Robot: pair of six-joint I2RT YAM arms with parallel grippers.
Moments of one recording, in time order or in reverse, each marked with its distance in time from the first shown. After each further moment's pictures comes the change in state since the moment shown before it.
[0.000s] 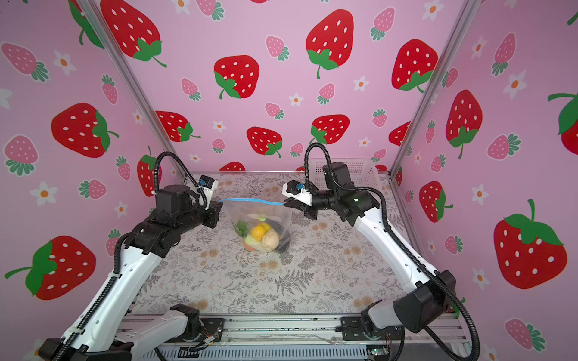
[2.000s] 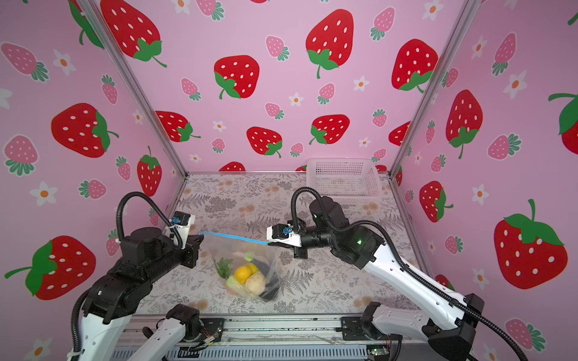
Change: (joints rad) left arm 0.000 -0.415 -0.194 -0.266 -0.034 -0.052; right arm 0.348 -0.268 -0.260 0.109 0.167 0.154
